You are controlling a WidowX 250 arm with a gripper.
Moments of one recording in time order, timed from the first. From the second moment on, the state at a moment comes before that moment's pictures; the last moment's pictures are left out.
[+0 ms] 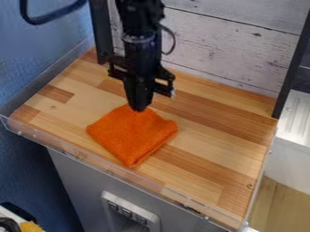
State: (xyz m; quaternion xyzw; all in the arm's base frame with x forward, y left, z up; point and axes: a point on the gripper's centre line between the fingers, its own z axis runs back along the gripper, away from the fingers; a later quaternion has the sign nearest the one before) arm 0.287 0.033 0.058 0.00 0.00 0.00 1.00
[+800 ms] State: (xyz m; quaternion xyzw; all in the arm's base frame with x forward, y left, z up) arm 0.279 0.024 0.019 0.00 0.01 -0.02 1.00
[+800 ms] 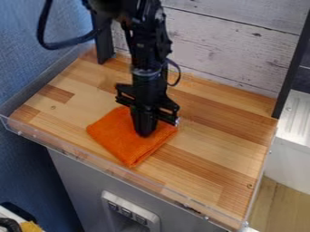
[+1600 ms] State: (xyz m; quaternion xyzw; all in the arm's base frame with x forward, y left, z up) arm 0.288 0.062 0.008 0.00 -0.01 -0.01 1.00
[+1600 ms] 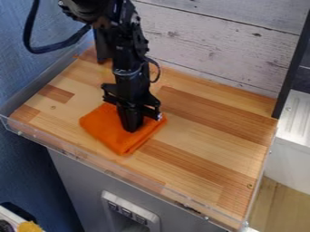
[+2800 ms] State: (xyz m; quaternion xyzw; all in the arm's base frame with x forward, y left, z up) arm 0.320 0.037 0.049 0.00 0.03 0.01 1.00
